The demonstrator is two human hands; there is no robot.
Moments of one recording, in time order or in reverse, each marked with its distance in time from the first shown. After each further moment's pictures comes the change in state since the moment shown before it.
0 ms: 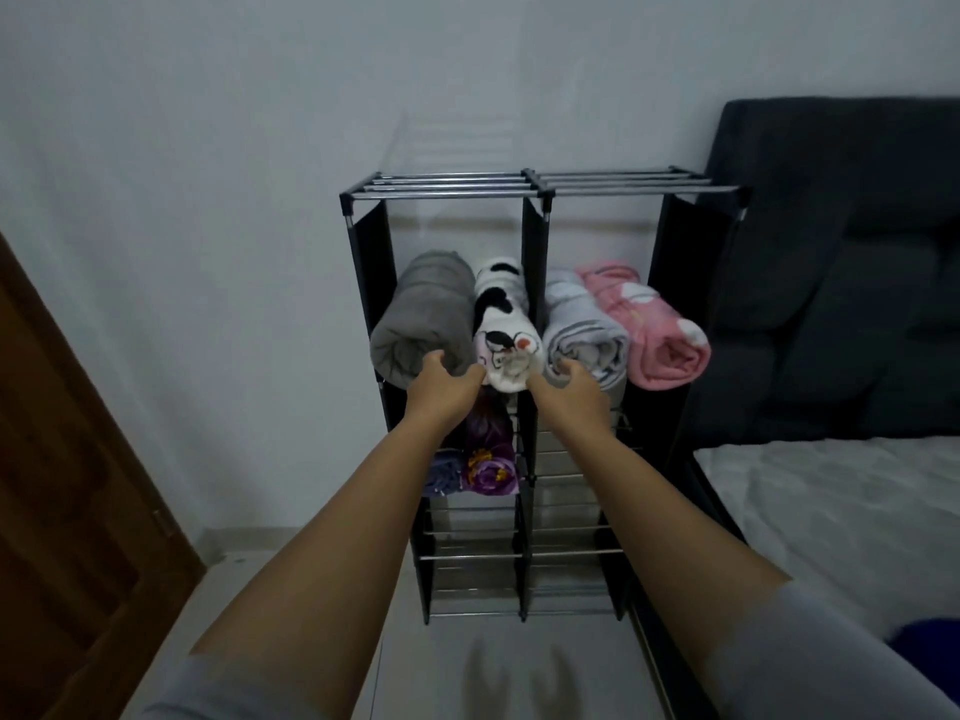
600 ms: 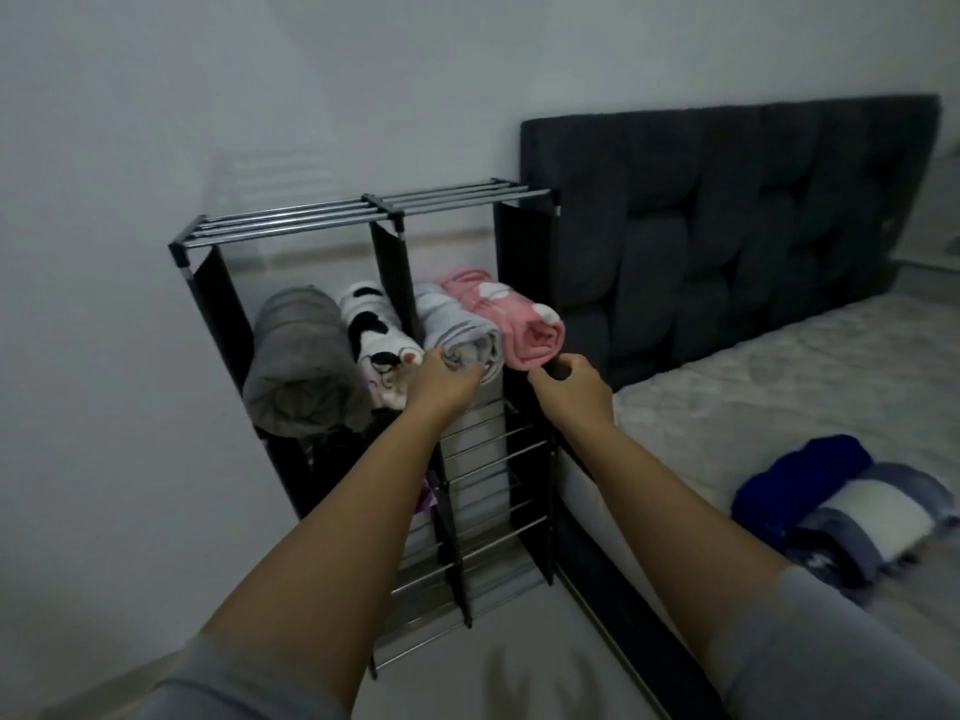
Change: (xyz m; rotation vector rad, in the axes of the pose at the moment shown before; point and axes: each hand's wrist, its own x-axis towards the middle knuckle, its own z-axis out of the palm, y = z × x) left_hand -0.021 0.047 0.047 0.137 -0.334 0.226; right_hand -0.050 0.020 -0.063 0.040 0.382 0.154
